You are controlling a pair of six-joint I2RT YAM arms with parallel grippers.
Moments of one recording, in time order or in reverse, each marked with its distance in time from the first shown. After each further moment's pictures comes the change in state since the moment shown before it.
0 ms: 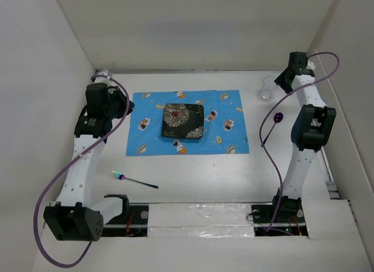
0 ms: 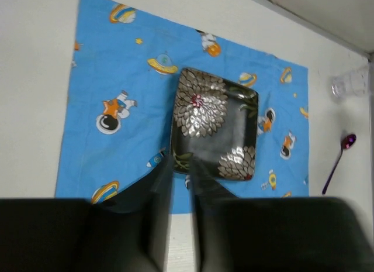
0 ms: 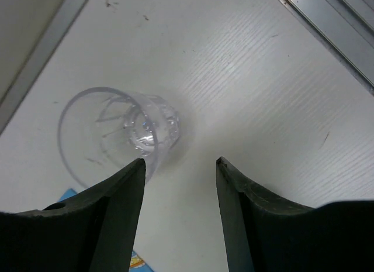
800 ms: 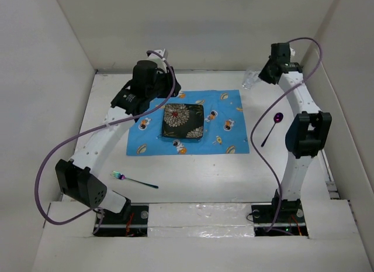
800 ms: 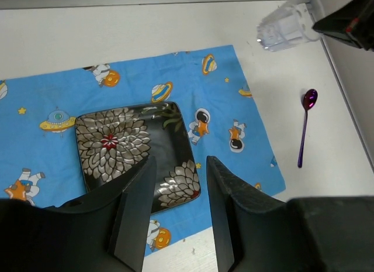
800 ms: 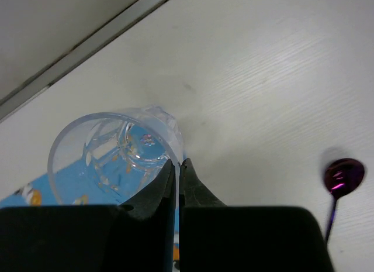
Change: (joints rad) left arm -0.403 0.335 0.343 0.088 -0.079 0.105; right arm 0.167 -0.117 0.007 -0.040 -0.071 -0.080
